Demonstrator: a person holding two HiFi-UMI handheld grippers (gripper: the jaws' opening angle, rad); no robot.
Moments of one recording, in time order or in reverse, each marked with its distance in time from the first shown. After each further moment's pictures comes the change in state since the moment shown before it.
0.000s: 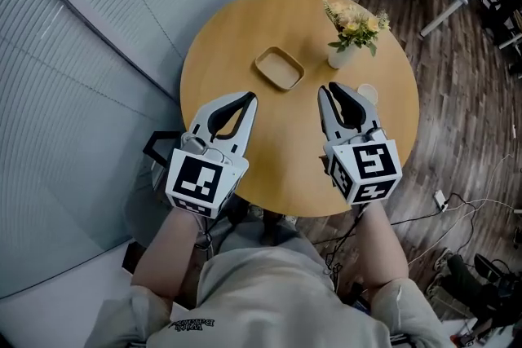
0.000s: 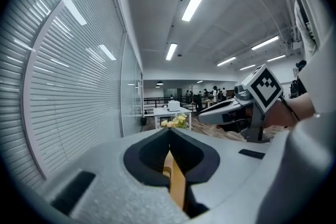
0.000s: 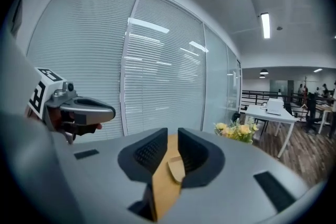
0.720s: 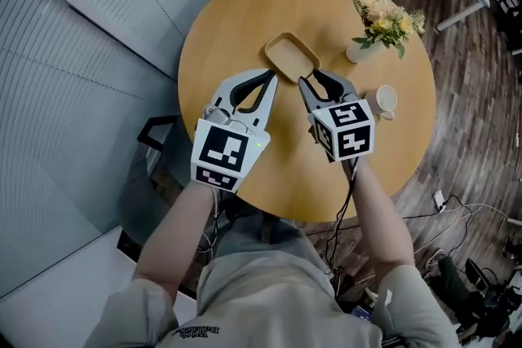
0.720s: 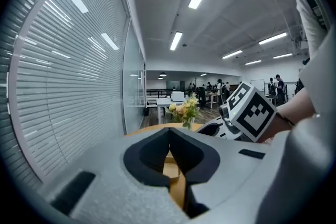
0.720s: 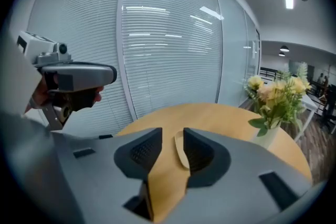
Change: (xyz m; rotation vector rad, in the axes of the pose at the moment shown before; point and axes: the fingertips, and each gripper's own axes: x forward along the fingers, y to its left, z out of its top) left arm 0.082 0.036 -0.072 -0.045 0.097 0.015; right arm 0.136 0.002 -0.124 -0.009 0.305 0.171
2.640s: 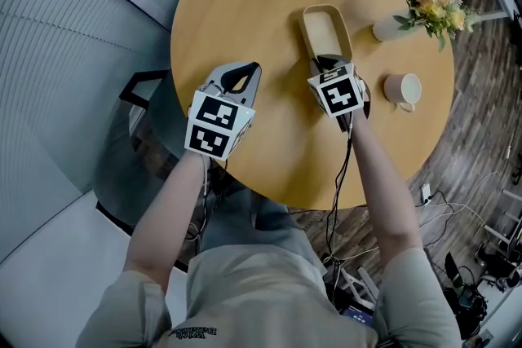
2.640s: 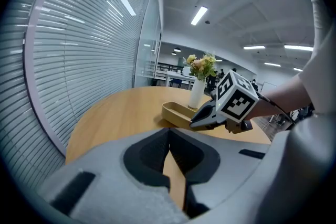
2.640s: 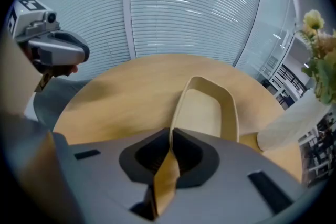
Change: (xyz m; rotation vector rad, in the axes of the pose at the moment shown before) left arm 0.006 0.023 -0.194 -0.245 0.285 0.048; right arm 0.109 -0.016 -0.147 -0.248 0.436 0.054
